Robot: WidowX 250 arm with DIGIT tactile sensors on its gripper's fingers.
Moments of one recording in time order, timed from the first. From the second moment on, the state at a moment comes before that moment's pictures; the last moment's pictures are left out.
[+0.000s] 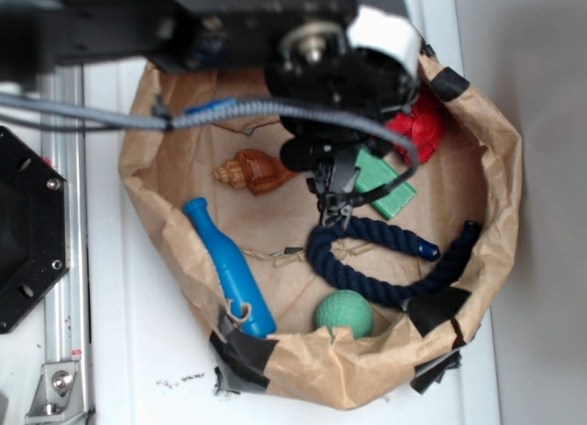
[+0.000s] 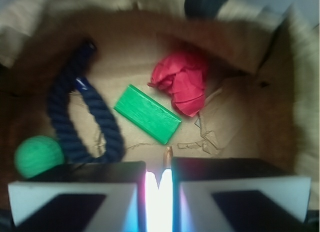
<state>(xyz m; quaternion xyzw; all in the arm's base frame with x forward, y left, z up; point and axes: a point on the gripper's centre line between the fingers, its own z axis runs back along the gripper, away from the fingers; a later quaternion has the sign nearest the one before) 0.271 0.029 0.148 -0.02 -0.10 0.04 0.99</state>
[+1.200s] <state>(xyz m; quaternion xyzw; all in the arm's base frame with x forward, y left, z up) 0.222 0.029 0.044 0.00 -0.01 -0.01 1.00</state>
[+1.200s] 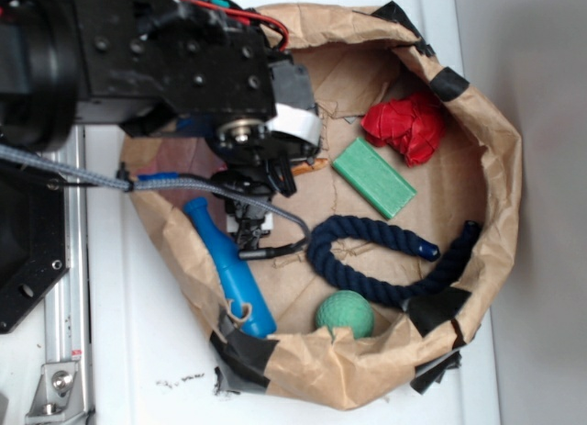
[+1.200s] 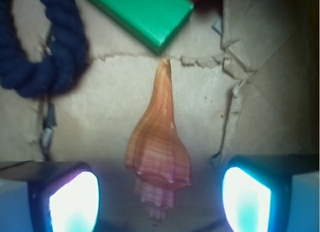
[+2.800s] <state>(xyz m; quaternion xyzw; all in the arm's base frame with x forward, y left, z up) 0.265 0.019 0.108 -0.01 -0.11 0.01 0.99</state>
